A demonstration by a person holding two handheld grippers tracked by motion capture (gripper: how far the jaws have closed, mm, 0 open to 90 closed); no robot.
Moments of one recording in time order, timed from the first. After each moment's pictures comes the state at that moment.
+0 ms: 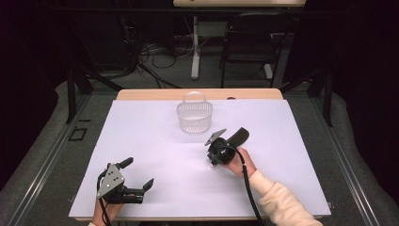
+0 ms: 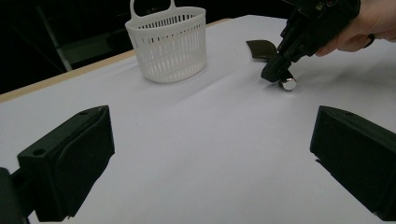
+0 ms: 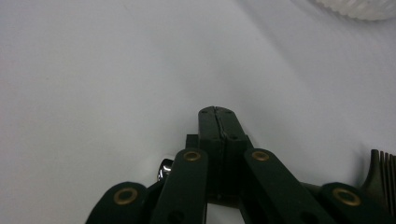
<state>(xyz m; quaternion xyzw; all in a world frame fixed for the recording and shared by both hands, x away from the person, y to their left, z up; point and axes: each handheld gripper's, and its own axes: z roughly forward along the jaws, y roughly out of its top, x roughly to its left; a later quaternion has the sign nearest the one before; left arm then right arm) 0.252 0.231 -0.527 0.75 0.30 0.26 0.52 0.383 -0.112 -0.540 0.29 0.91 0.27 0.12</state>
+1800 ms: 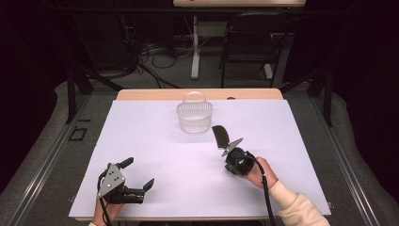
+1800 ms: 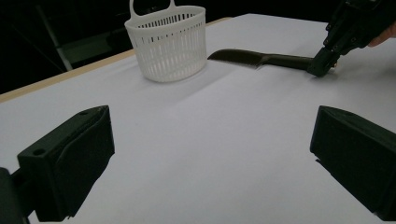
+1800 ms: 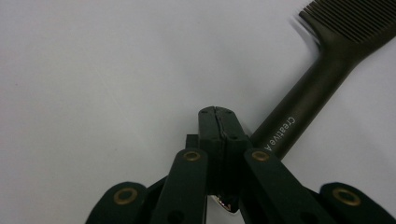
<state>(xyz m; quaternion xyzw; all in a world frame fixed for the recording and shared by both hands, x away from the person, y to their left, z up) 0.252 0.230 -0.527 0.76 0.30 0.26 0.52 0.348 -0.162 -0.536 0.29 0.93 0.22 0.10</state>
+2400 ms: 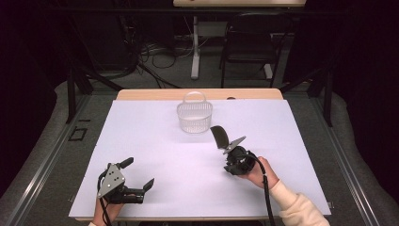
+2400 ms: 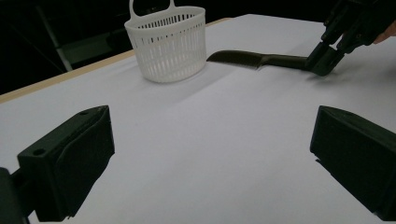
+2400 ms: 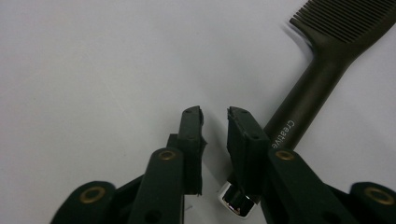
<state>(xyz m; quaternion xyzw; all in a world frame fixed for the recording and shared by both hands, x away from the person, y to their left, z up) 0.252 0.230 -0.527 0.76 0.30 0.26 0.52 0.349 -0.164 -0.529 0.31 0.92 0.24 0.09</state>
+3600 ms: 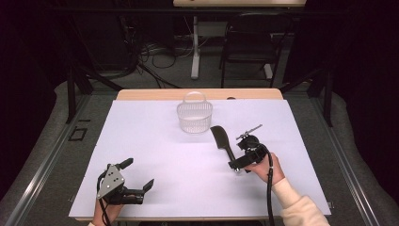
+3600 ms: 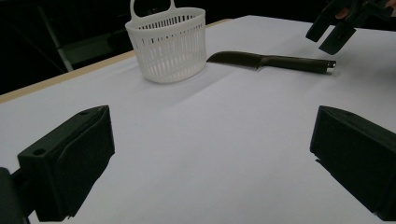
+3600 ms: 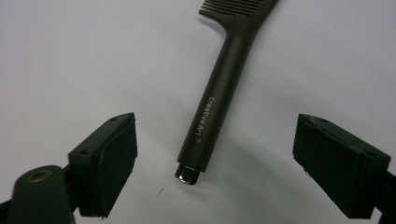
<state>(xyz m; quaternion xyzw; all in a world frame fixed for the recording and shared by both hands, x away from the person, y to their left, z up) 0.249 0.231 -0.527 0.75 0.30 0.26 0.52 0.368 -0.193 -0.509 0.46 0.85 0.23 0.06</state>
